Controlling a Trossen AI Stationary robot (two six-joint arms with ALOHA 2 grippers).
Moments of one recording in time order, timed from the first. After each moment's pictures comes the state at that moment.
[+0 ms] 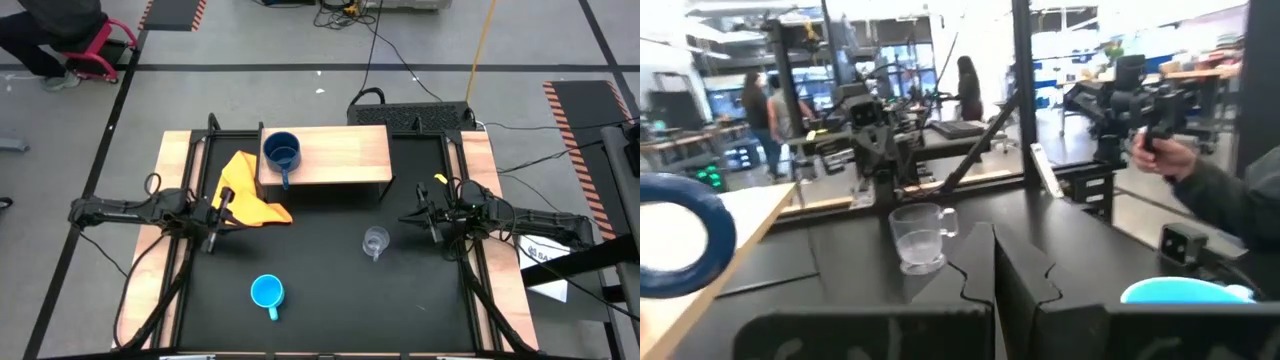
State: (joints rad) left arm -0.03 0.12 0.01 0.21 0.26 0.08; right arm -0.21 0.17 0.02 0.10 -0.39 0.11
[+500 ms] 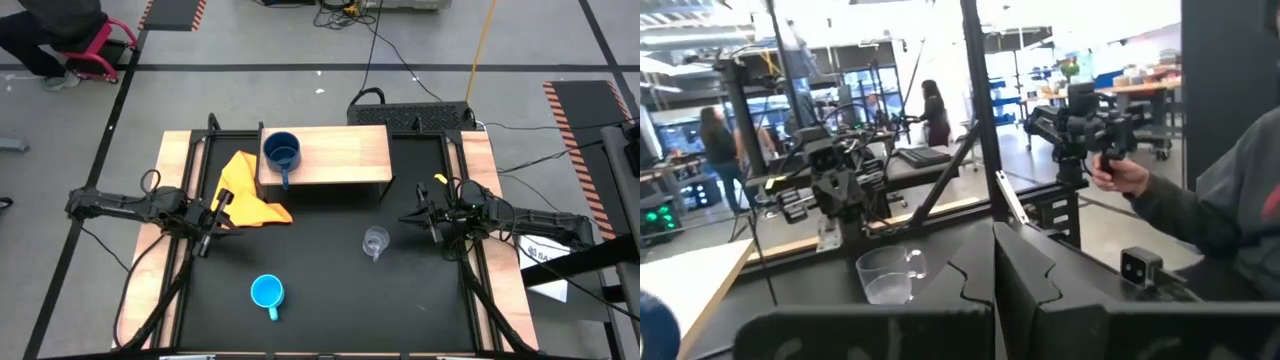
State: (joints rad) left arm -0.11 0.23 0.10 0.26 0.29 0.12; right arm -0.21 0.17 0.02 0.10 -0.39 0.11
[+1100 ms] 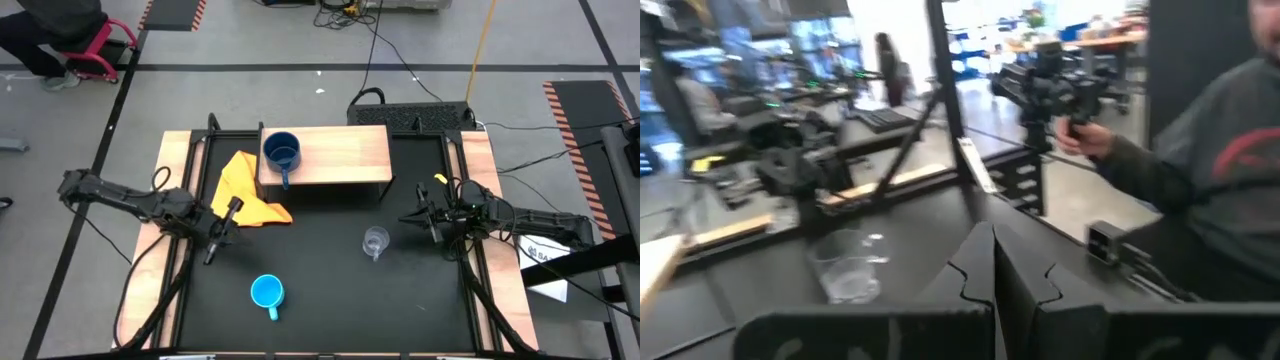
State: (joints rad) left arm -0.22 0.54 0.27 0.26 0.27 0.16; right arm -0.21 0.17 0.02 0.10 -0.39 0.11
